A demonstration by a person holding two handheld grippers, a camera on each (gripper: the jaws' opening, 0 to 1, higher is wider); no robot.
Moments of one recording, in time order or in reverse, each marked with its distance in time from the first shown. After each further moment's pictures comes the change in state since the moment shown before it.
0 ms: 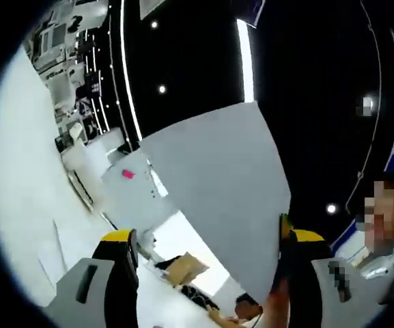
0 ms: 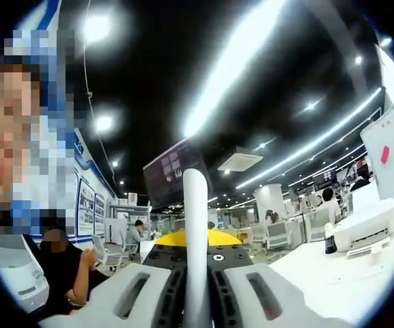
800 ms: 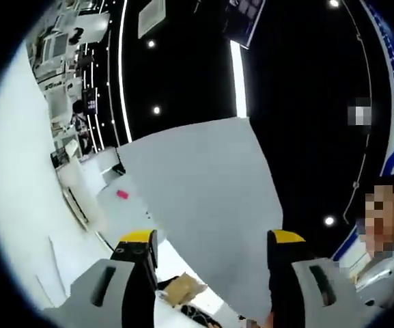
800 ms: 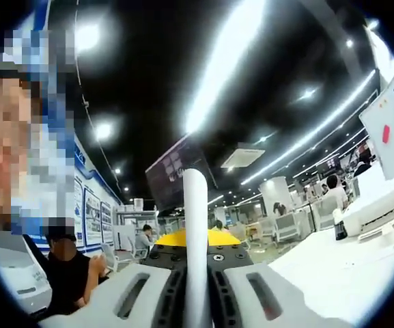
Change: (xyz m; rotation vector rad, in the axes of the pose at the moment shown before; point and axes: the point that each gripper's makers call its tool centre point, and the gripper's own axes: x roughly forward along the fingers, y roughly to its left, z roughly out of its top) left arm 0.004 -0.001 0.017 0.083 -0.101 -0.009; right arm 0.007 -0.006 -0.022 0.094 0.003 0.016
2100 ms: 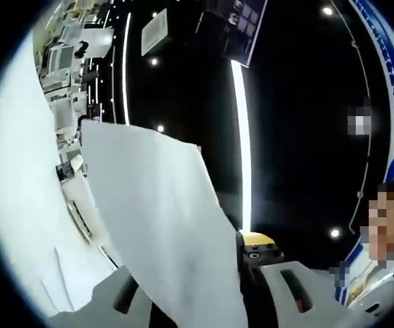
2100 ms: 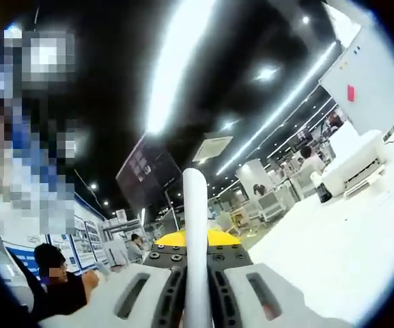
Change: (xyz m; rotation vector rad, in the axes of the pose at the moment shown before) left arm -0.010 0.006 0.025 0.001 -0.128 0.028; right arm -0.006 -0.052 -0.053 0.213 -0.003 -0.177
